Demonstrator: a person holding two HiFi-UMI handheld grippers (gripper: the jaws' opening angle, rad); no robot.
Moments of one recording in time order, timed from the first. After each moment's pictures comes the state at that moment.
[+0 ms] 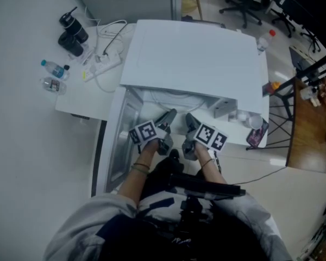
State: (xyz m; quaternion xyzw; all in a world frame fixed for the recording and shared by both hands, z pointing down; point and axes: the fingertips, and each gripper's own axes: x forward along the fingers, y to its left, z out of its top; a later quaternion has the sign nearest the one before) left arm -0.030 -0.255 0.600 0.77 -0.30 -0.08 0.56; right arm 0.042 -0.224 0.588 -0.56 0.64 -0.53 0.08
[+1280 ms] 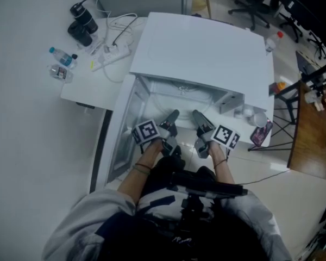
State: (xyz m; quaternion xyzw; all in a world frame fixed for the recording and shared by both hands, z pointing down) left arm -0.047 -0.225 0.593 0.72 -0.30 -0.12 0.61; right arm 0.051 -0.204 0.583 -0.47 0.68 -0.55 0.15
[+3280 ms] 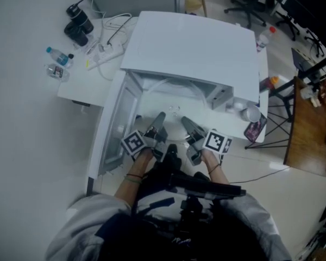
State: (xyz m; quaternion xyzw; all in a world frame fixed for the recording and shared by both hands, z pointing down) left arm -0.065 -0.190 0.544 0.71 -0.29 -0.26 0.59; right arm 0.028 -0.156 0.567 -0.41 0.72 -0.55 0.13
